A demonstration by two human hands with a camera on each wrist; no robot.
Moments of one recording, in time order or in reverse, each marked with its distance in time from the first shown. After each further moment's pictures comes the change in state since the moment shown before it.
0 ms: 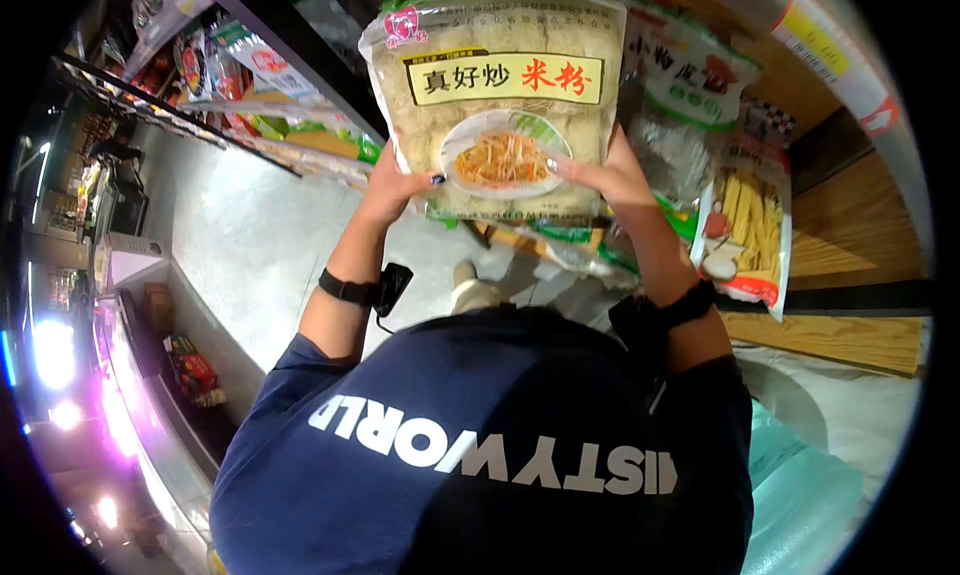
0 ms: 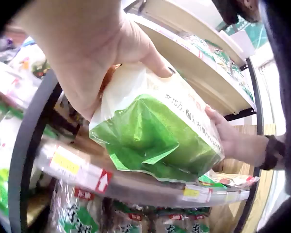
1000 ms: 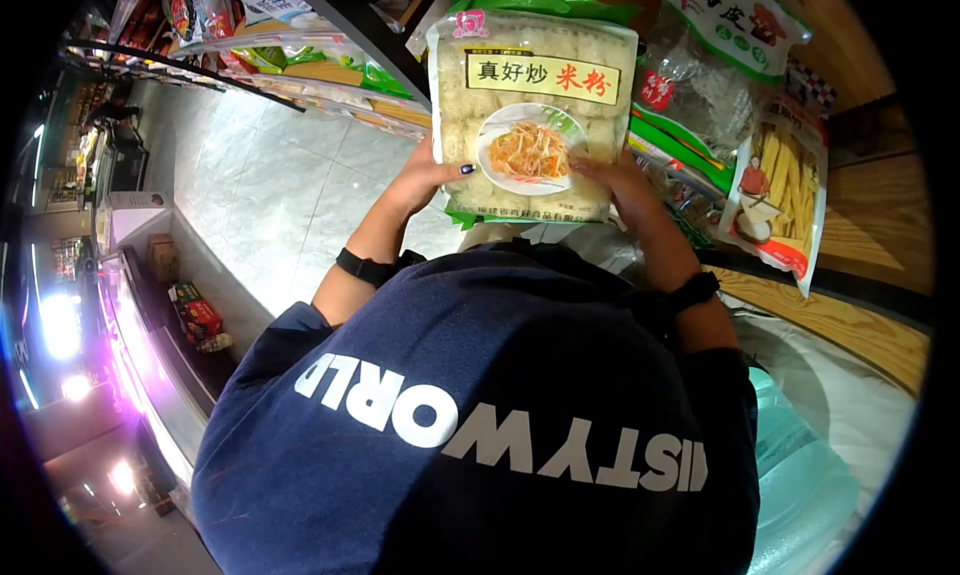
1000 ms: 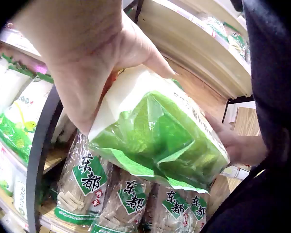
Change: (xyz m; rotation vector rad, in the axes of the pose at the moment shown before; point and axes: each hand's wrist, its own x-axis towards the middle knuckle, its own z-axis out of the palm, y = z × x) left_hand -0.066 -0.074 -0.002 -0.141 0.017 -0.327; right_hand -0.058 0.095 -0.002 0.226 0.107 0.521
